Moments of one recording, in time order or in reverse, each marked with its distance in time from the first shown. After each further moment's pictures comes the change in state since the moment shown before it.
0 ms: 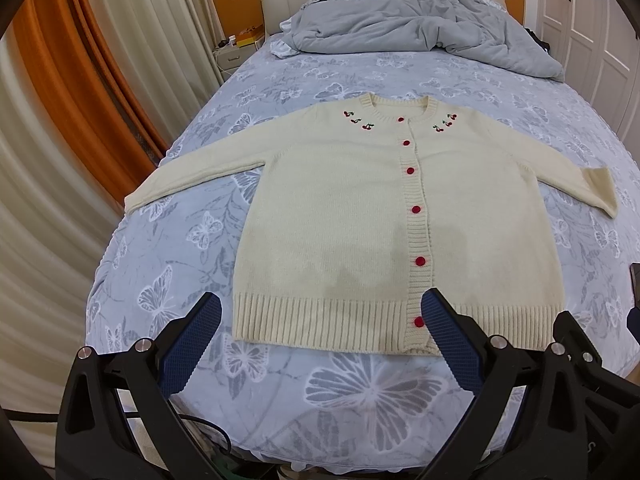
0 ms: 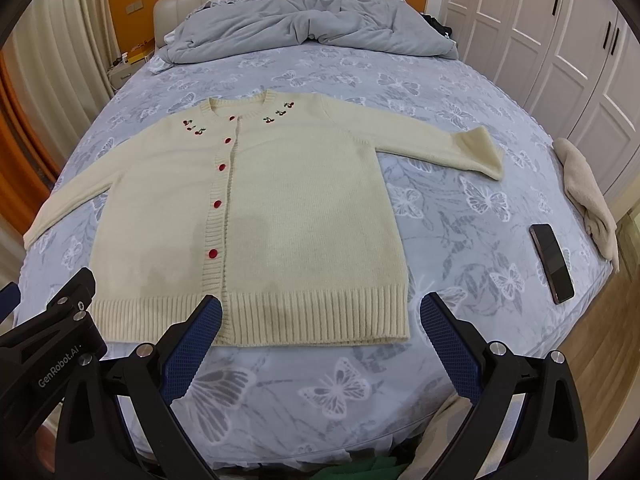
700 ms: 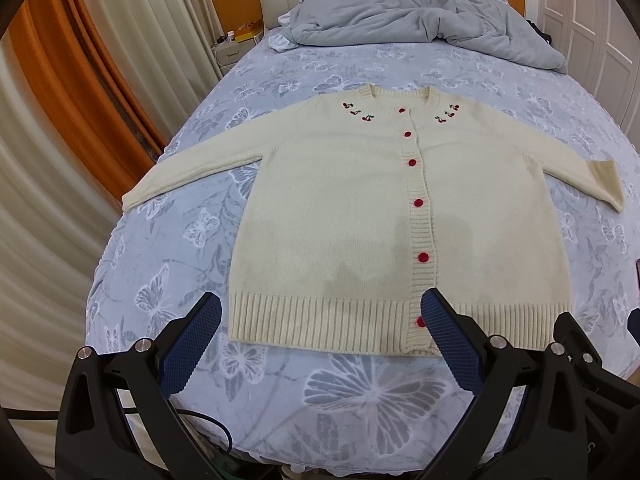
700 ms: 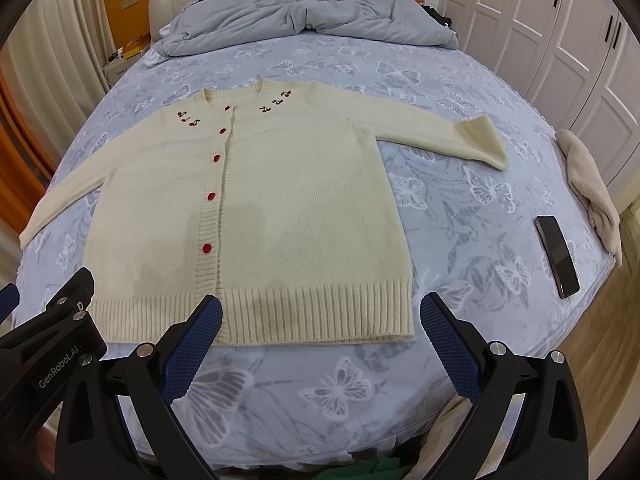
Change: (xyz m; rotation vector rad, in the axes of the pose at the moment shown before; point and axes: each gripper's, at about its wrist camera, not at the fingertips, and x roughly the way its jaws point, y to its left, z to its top) left arm 0.016 -0.006 0.001 0.013 0.026 0.014; right arm 0.017 -0.001 -0.001 0.009 0.047 -0.001
